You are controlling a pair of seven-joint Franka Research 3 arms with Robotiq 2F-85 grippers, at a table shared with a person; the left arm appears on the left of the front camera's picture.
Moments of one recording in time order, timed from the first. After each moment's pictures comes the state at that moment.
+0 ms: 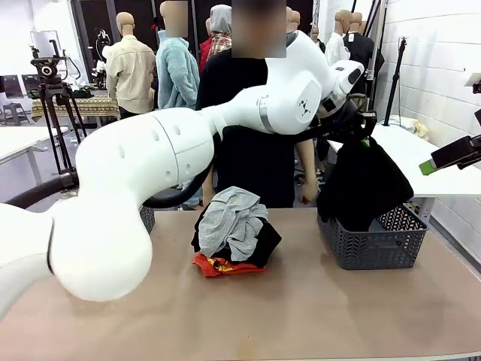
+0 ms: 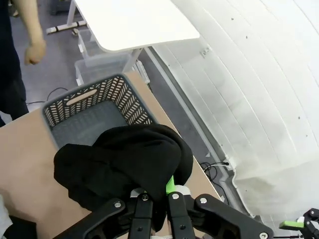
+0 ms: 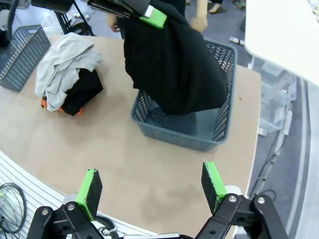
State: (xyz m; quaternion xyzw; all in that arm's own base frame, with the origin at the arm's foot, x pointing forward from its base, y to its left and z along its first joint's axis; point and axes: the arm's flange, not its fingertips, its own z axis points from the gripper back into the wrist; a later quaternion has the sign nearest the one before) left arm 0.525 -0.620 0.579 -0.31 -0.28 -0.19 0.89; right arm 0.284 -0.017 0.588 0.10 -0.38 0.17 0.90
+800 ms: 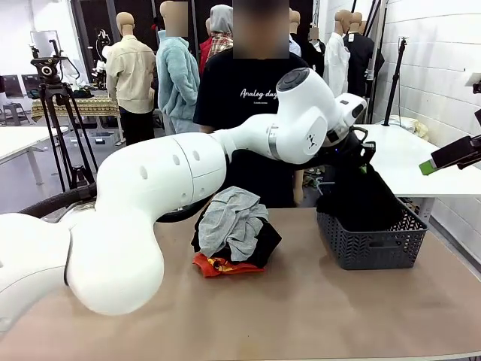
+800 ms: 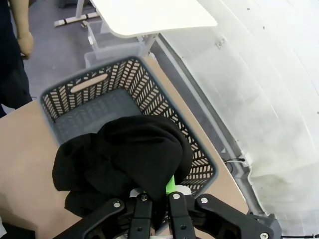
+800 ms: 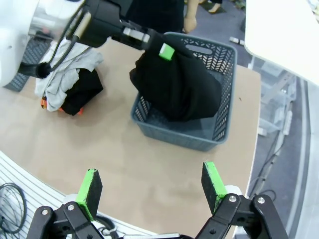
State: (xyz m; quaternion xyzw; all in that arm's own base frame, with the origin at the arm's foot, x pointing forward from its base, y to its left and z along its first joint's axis) left arm 0.533 -0.638 0.507 -0.28 -0.27 -0.20 0.90; right arm 0.284 -0.017 0.589 0.10 -0.38 0.17 0.90
